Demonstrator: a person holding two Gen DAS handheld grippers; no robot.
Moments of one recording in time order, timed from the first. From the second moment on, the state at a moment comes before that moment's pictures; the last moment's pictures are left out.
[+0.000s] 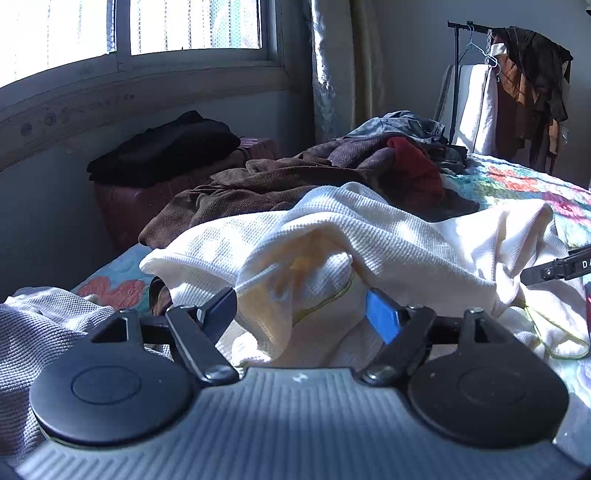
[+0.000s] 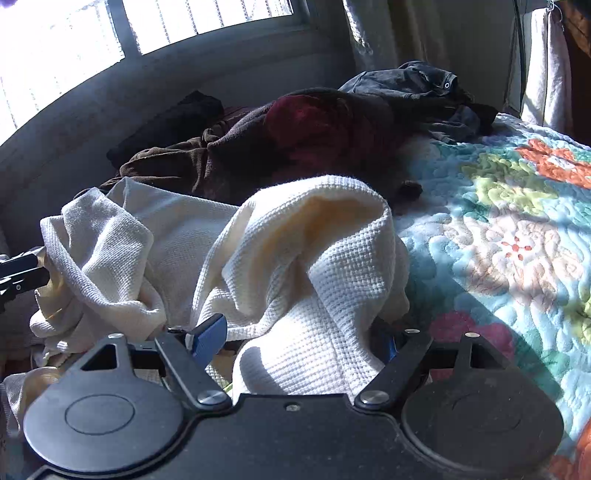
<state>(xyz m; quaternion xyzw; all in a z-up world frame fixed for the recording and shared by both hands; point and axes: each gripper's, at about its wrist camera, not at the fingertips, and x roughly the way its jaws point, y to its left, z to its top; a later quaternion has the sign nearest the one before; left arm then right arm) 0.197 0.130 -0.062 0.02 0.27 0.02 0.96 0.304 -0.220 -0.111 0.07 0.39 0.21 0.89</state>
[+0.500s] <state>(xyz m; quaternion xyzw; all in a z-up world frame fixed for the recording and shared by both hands) 0.226 0.108 -0.108 -0.02 0.31 0.02 0.95 0.327 -0.184 -0.141 0.12 0.40 0.25 0.87</state>
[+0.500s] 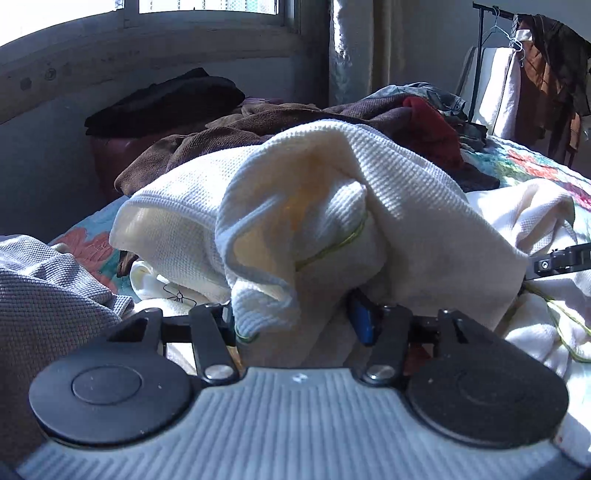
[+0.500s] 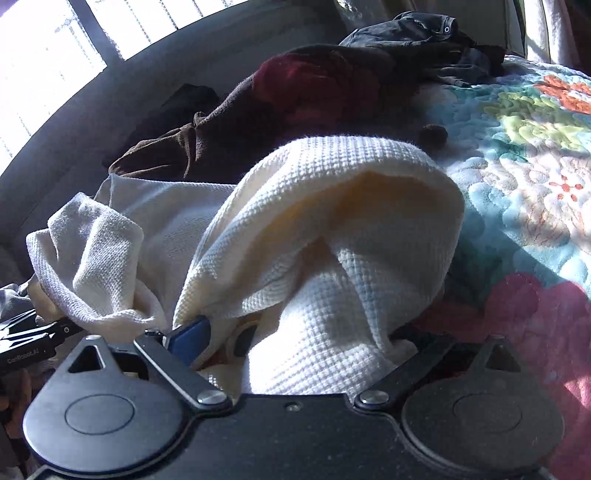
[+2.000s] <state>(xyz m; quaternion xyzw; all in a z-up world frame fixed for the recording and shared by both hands) 0.147 0.062 -0.130 0.03 0.44 -0.06 0.89 0.214 -0.150 -0.119 -0.10 0.41 0.31 0.85</state>
